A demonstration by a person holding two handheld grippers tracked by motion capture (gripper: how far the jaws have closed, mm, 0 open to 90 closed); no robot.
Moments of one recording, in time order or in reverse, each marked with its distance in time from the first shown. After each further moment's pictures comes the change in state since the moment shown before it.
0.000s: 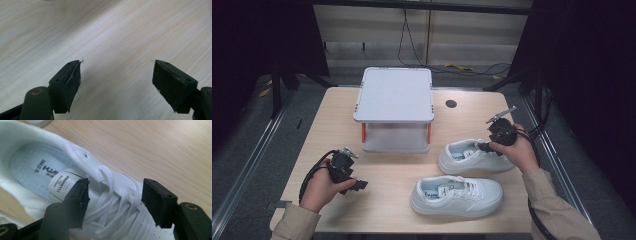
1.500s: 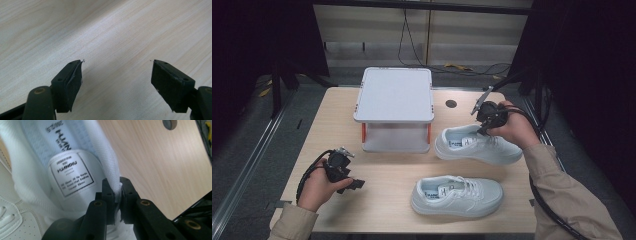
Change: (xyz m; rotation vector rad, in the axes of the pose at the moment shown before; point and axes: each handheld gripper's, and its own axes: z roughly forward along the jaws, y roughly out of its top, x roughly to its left) left arm 0.008 -0.004 -0.003 -0.013 0.002 -0.040; right arm 0.029 0.071 -0.050 0.159 -0.027 -0.473
